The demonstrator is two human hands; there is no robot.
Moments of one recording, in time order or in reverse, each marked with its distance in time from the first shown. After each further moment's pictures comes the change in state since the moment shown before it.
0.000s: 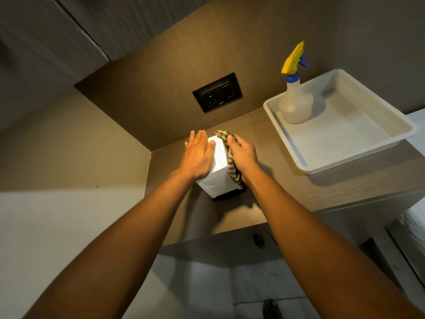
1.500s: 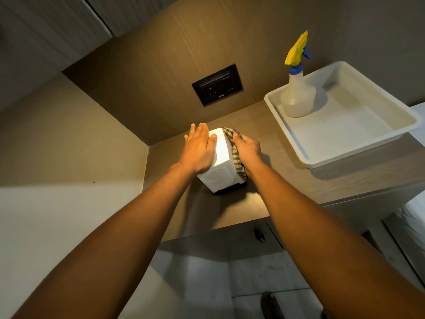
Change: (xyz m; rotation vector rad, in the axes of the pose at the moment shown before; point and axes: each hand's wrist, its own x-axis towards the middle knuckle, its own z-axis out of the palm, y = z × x) left_hand 0.008 -0.006 0.005 0.013 0.007 0.024; right_hand 0.008 0.008 -0.004 -0.072 0.110 0.104
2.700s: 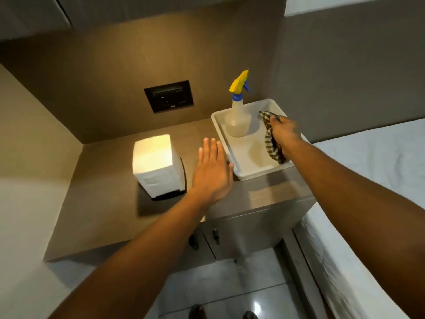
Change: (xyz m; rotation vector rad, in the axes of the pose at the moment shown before) left_hand -0.050 0.154 0.091 0.032 0.081 0.271; right_hand 0.021 -0.104 -0.226 -0.434 0.394 -0.181
